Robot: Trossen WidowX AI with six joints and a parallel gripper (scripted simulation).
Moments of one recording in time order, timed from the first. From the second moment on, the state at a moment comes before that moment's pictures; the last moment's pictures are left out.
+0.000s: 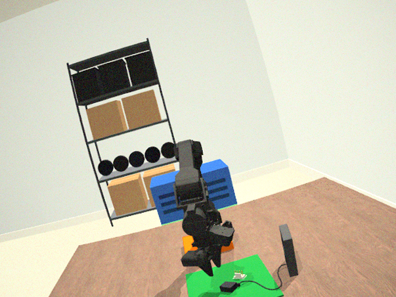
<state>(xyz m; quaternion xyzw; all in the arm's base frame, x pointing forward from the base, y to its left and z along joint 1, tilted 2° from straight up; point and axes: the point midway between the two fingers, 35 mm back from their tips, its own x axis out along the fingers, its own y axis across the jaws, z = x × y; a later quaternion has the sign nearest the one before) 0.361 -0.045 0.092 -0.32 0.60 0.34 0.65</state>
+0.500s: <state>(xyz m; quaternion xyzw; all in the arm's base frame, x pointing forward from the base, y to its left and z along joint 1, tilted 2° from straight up) 0.361 -0.045 0.092 -0.32 0.60 0.34 0.65</state>
